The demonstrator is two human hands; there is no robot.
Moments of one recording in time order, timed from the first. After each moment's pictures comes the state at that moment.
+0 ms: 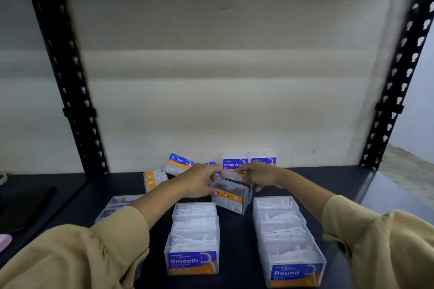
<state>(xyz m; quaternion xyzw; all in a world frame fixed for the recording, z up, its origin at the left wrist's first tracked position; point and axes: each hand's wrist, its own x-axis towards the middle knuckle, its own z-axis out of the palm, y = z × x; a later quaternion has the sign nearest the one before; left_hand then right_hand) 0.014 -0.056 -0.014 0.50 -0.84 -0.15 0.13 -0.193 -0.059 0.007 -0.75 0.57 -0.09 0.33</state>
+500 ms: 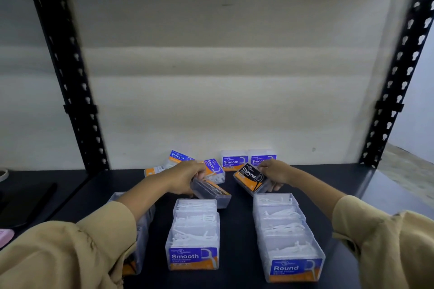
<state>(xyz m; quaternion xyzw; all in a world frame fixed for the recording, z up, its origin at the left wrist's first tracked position) 0.046 -0.052 -0.007 0.49 -0.86 -0.12 0.08 -0.225 -0.069 -0.006 -0.68 0.66 -0.11 0.30</state>
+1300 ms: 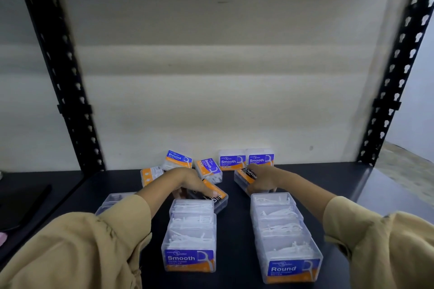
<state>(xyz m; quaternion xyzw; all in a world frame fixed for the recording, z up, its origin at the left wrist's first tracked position) 0.009 -0.052 0.002 0.68 -0.65 -0.34 -0.03 -0.205 -0.060 -0.004 -0.73 0.65 0.02 0.23</state>
